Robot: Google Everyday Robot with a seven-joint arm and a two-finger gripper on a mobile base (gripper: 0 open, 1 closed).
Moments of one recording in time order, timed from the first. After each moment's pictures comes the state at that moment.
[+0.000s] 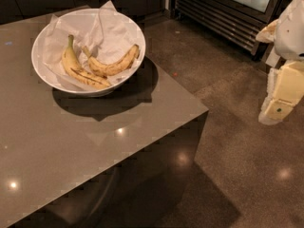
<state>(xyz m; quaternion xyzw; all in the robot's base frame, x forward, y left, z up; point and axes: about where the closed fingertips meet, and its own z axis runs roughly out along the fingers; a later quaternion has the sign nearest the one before) 0.438 -0.217 0.976 -0.60 0.78 -0.03 0.16</state>
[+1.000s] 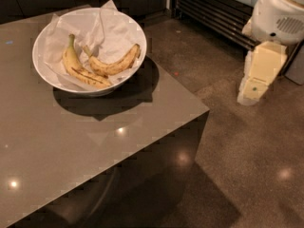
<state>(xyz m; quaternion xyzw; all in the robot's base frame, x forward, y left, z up) 0.469 -0.198 0.979 -0.58 0.80 -0.02 0.13</state>
